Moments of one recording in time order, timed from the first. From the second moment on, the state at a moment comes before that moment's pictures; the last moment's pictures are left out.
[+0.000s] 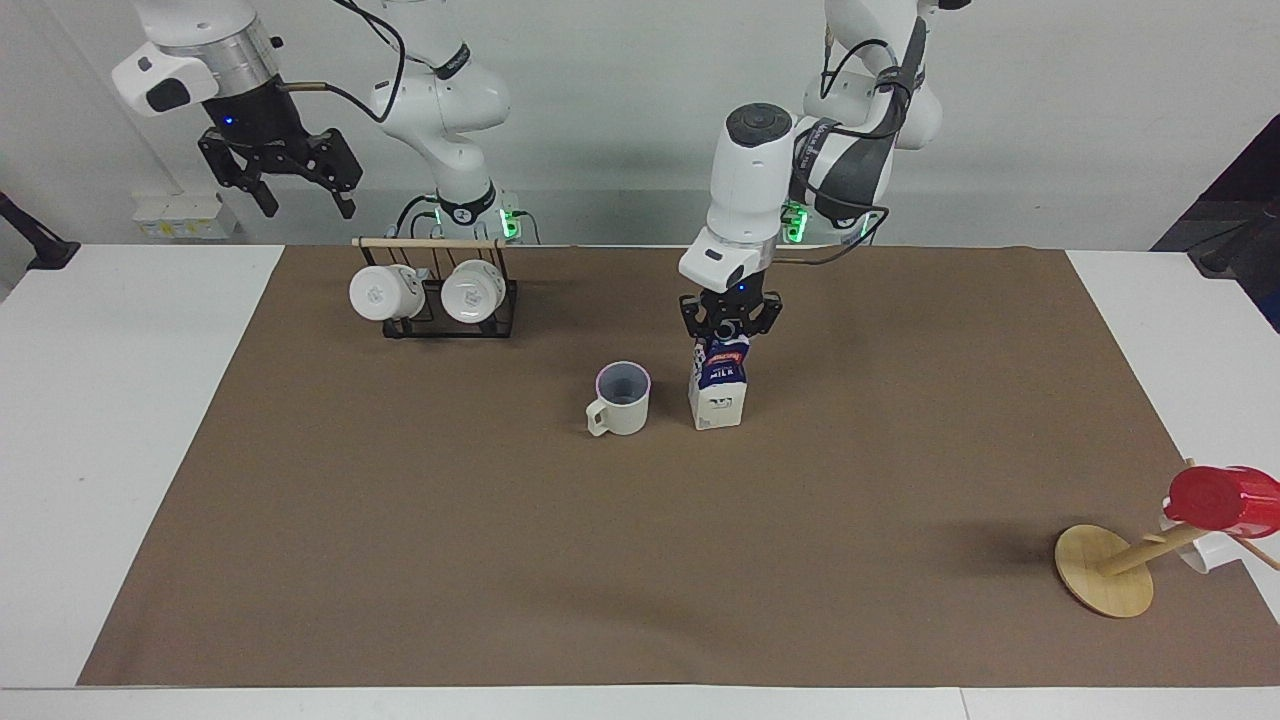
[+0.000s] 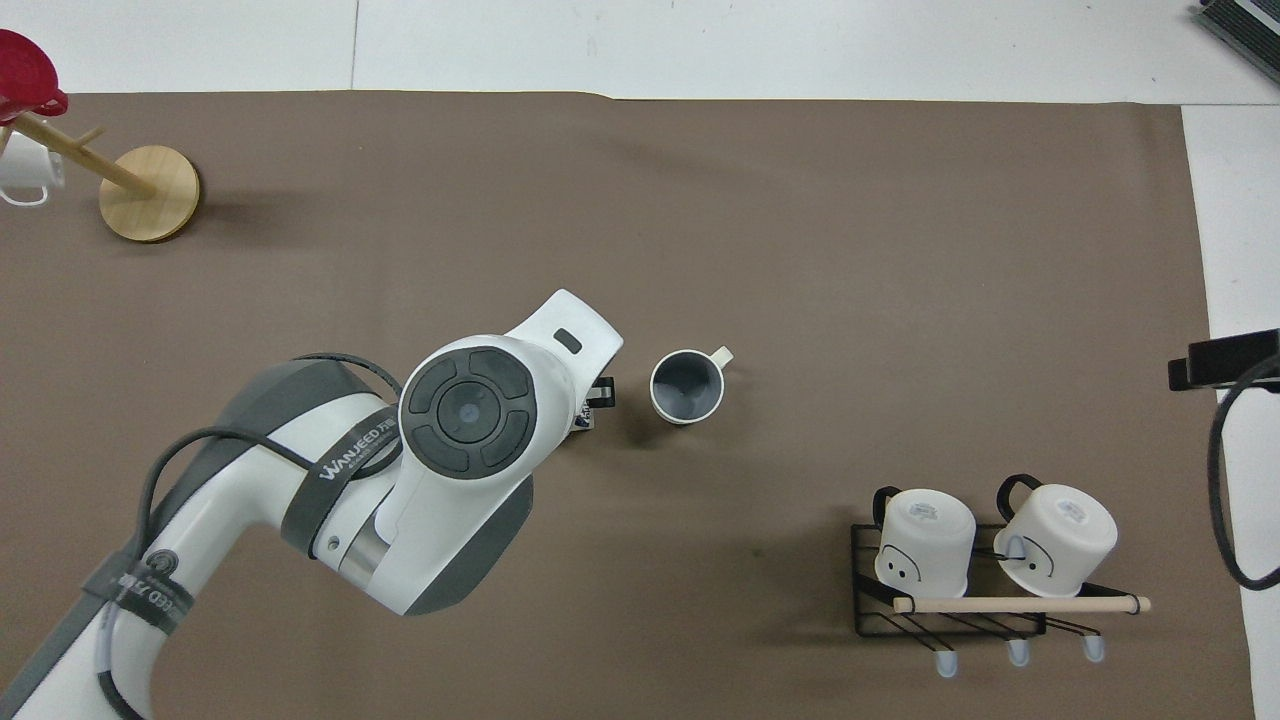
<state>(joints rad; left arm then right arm) -0.52 0.09 -0.13 -1.93 0.09 2.15 -0.70 0.20 -0.12 -0.23 -1.57 0.00 1.47 0.05</state>
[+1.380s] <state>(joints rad) -0.15 -0.17 -0.09 -1.80 0.08 1.68 -0.06 0.02 -0.11 -0.04 -1.57 0.00 1.47 0.05</state>
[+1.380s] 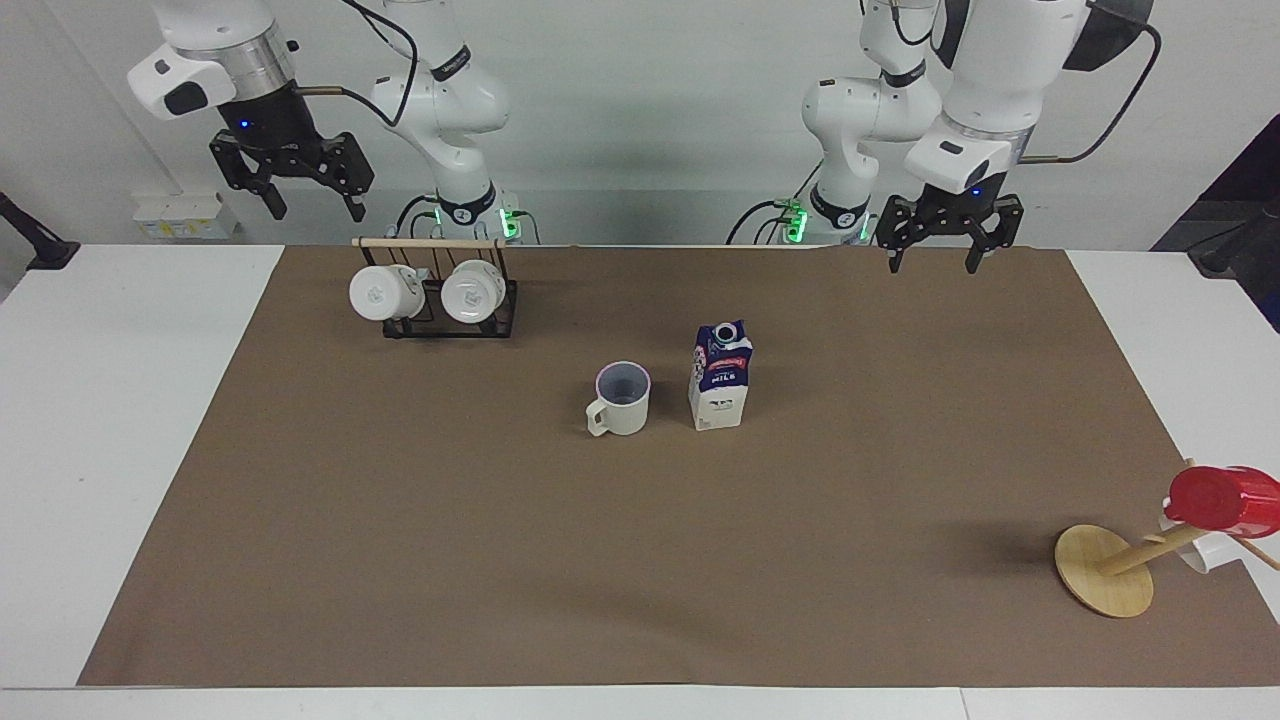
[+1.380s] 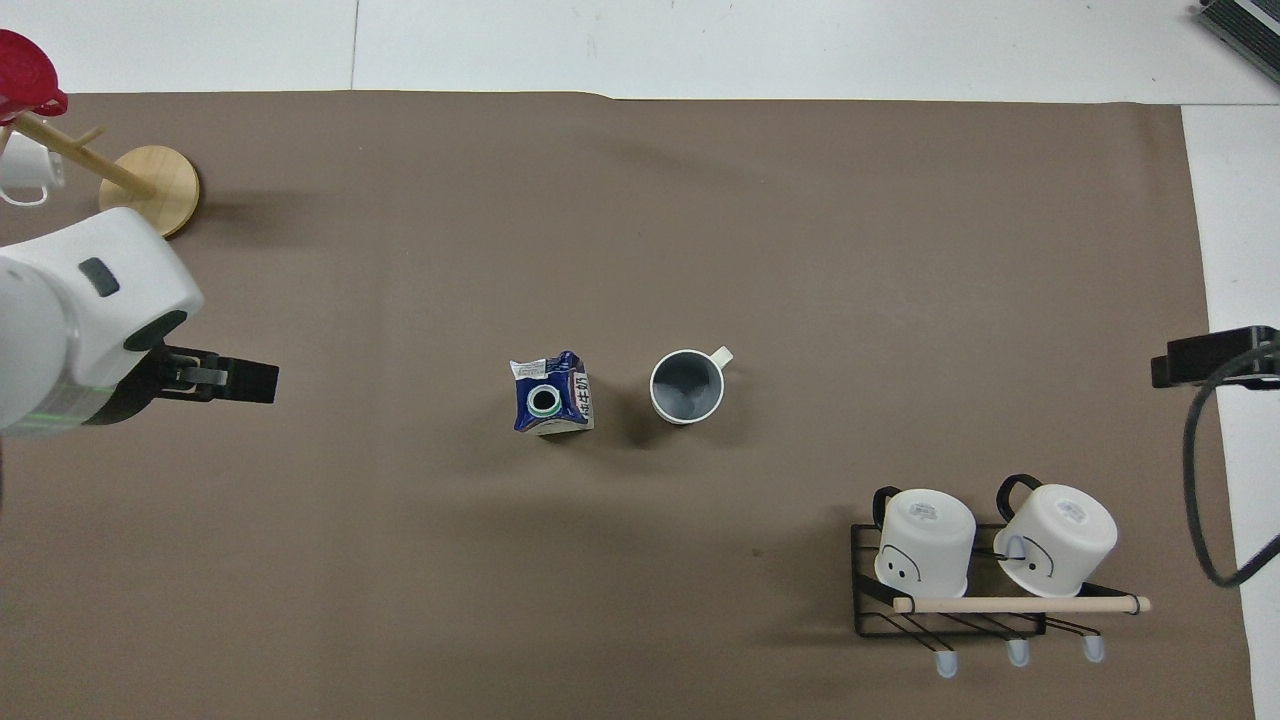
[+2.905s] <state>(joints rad) -0.08 -0.16 -0.07 -1.69 0.01 1.57 0.00 0.10 -0.11 -0.12 -1.57 0.00 1.46 0.05</state>
